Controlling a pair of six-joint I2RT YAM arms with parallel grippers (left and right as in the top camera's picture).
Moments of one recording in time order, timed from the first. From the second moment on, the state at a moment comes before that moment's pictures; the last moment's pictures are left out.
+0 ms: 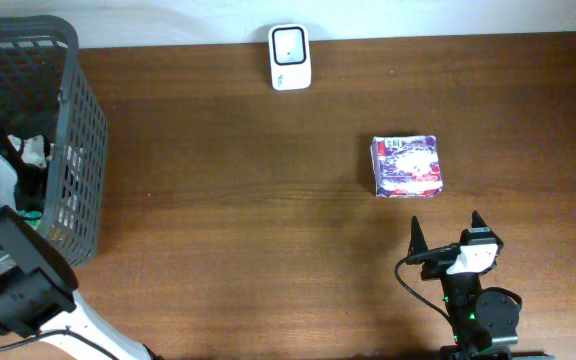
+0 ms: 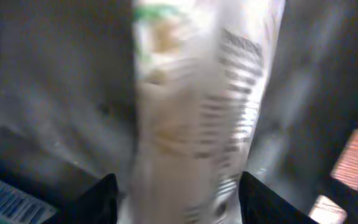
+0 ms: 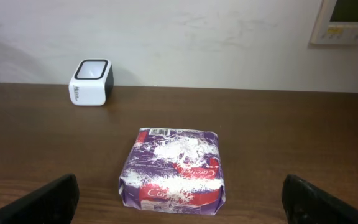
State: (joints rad) left arm 0.58 2.08 1.58 -0.88 0.12 0.23; right arm 0.04 0.01 0.01 -0.08 0.00 0.00
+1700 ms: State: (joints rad) left arm -0.50 2.15 2.43 -1.56 0.14 -0.15; right arm 0.04 0.01 0.01 -0.08 0.00 0.00
